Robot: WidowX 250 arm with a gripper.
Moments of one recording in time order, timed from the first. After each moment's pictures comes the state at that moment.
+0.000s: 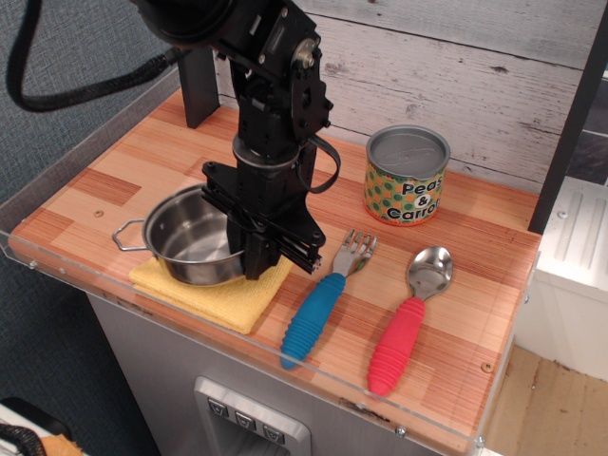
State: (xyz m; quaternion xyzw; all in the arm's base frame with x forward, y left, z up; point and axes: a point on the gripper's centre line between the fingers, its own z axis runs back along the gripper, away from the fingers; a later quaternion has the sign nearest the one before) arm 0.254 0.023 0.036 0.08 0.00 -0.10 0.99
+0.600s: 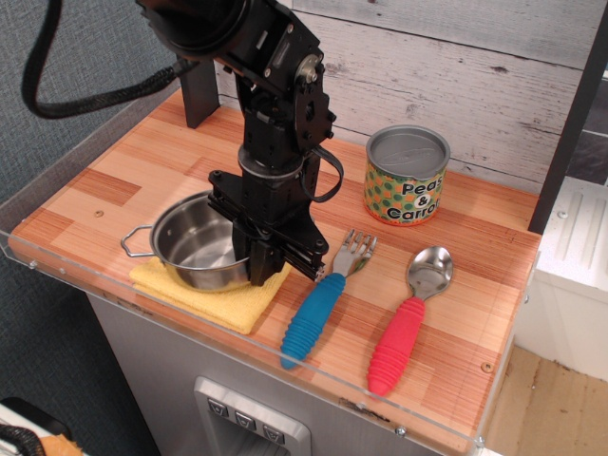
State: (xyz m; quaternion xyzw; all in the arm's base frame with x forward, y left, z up) arm 0.256 0.021 0.026 0.07 0.00 -0.10 0.99
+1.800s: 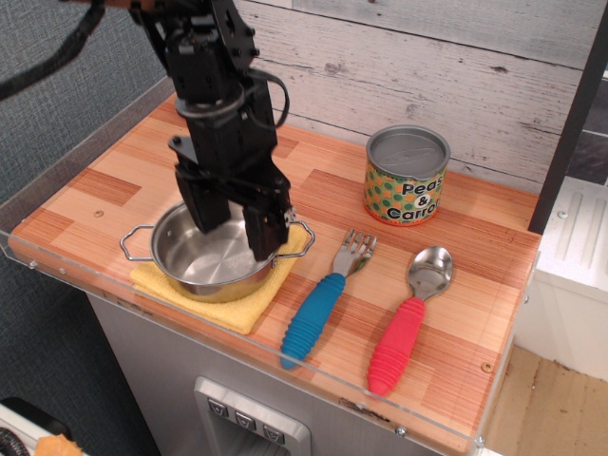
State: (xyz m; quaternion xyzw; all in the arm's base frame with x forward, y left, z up) arm 0.253 0.035 0.068 -0.03 -0.04 -0.09 0.99
